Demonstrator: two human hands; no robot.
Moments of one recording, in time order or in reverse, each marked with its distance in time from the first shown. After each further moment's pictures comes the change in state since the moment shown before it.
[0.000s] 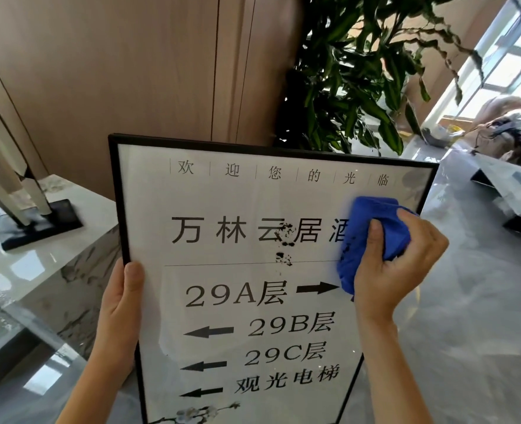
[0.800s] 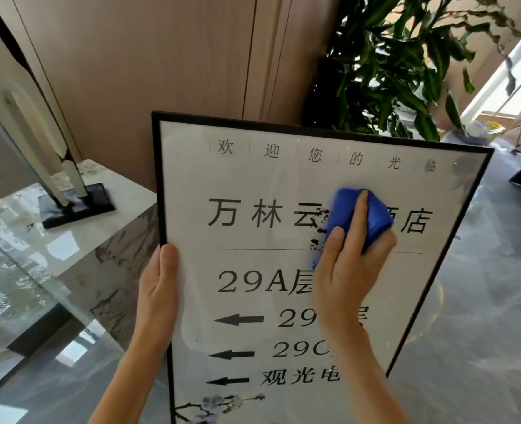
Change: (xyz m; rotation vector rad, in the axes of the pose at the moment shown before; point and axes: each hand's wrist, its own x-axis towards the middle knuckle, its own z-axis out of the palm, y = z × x) left_hand -0.003 -0.010 0.000 0.083 0.096 -0.028; right_hand -0.072 -0.058 0.040 -0.191 -0.286 0.003
